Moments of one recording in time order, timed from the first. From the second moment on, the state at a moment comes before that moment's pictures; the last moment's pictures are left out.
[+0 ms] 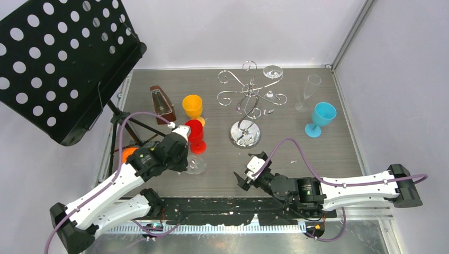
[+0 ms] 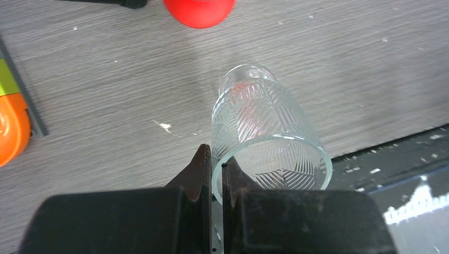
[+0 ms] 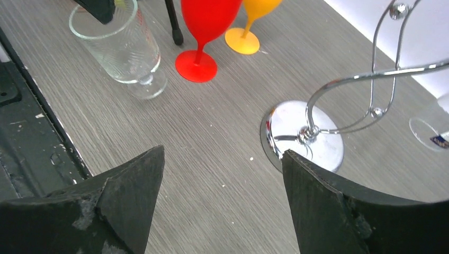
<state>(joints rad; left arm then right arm) -0.79 0.81 0.78 -0.90 -0.18 -0.52 1.56 0.77 0.43 0.14 0.74 -0.12</state>
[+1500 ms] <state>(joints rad) -0.63 0.86 0.97 -1.01 -0.26 -0.37 1.14 0.76 1.16 -0.70 0.81 0.33</state>
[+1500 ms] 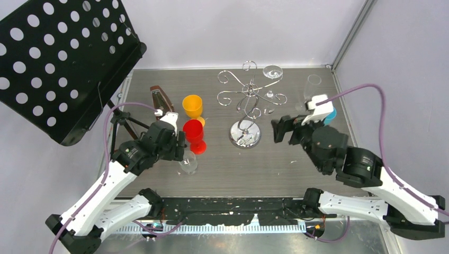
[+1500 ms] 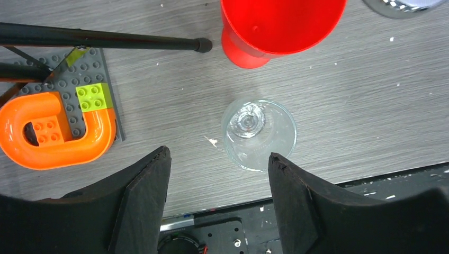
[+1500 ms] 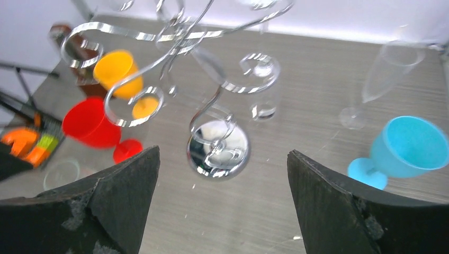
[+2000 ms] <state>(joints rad) -0.63 0.74 1.07 -0.98 -0.11 -0.33 0.65 1.03 1.46 -0.67 0.47 0.27</state>
